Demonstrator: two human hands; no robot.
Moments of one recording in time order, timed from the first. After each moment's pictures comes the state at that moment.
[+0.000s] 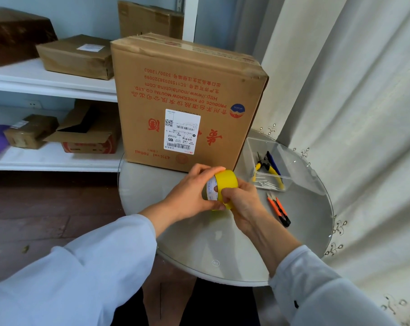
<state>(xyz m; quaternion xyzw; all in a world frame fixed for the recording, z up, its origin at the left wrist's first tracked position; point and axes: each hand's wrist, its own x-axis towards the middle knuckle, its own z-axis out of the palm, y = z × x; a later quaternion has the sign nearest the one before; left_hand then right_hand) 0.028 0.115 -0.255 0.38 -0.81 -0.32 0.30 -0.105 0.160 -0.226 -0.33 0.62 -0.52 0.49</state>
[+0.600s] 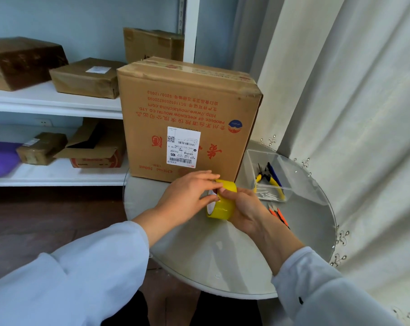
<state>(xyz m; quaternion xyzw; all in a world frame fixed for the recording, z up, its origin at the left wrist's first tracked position) 0.041 0.118 -0.220 0.37 -0.87 -0.11 0.30 -0.107 0.154 -0.210 -0.26 0.54 -0.53 0.60</state>
